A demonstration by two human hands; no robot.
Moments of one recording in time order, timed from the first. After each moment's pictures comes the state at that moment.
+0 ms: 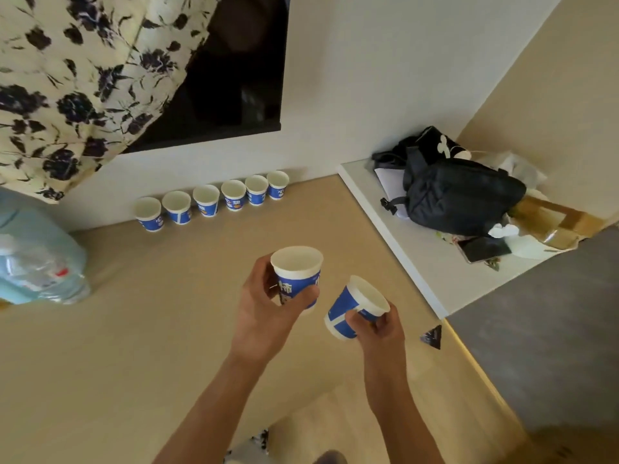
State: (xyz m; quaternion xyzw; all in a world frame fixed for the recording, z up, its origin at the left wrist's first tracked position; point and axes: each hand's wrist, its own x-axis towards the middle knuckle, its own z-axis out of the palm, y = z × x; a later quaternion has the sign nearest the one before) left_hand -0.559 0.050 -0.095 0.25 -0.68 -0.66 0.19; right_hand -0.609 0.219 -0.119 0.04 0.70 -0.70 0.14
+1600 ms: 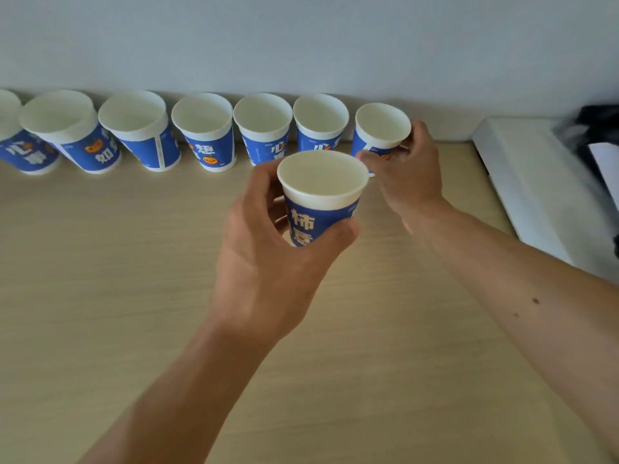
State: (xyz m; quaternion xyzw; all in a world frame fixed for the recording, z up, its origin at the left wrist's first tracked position) left_hand -0.835 -0.041 -0.313 0.33 -0.68 -0.56 0.33; right_hand -1.056 -0.027 -0.368 -0.25 0.78 -0.56 0.12
